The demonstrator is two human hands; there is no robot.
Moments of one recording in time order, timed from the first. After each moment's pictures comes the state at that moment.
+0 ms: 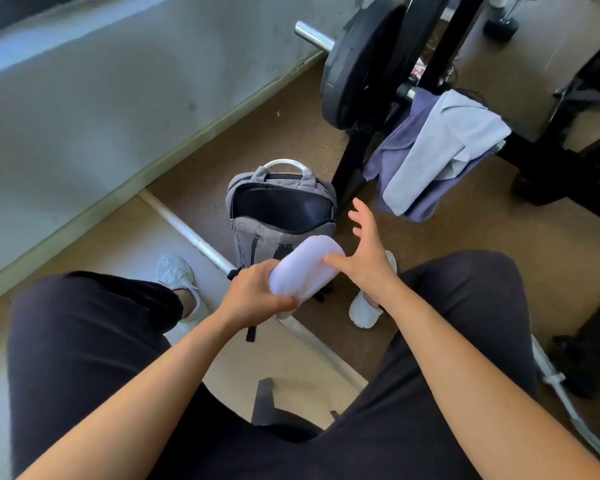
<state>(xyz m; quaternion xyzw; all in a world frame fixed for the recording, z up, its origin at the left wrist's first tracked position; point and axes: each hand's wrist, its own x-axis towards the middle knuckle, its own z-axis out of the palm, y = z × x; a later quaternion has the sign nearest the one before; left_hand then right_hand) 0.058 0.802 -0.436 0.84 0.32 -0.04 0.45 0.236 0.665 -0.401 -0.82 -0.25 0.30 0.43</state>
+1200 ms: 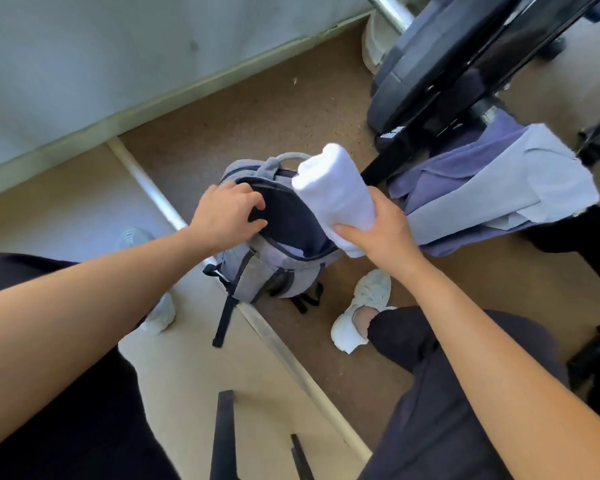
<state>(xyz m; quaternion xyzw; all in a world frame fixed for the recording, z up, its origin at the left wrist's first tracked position) 0.153 0.969 -0.506 0.95 0.26 0.00 0.17 0.333 0.763 -0.419 -0.83 -0.39 0.25 0.31</state>
